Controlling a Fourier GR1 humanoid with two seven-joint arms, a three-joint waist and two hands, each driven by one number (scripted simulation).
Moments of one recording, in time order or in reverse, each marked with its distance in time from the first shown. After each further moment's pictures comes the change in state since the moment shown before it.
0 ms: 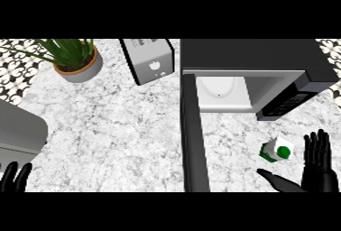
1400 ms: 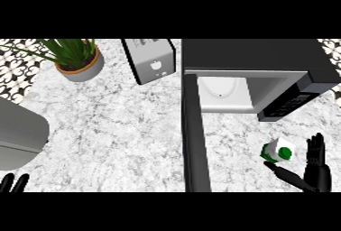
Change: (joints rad) left arm 0.078 -0.013 0.000 -0.021 0.003 -0.056 -0.041; right arm -0.326 -0.149 -0.206 0.815 0.013 0.025 -0.396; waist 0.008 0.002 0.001
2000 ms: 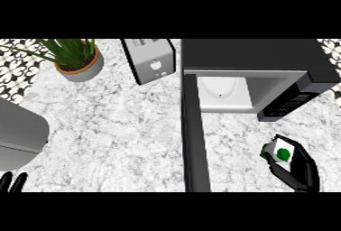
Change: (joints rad) left arm -0.013 0.010 0.033 0.023 0.032 -0.009 -0.001; right arm -0.042 -0.006 0.086 0.065 -0.004 0.299 -0.086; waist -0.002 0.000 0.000
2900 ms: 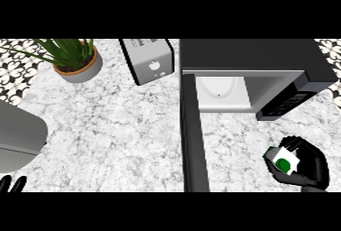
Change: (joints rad) left arm 0.022 -0.005 -0.005 -0.028 0.026 -0.024 0.028; right arm 0.058 -0.024 0.068 -0.248 -0.016 0.018 0.009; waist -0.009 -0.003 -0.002
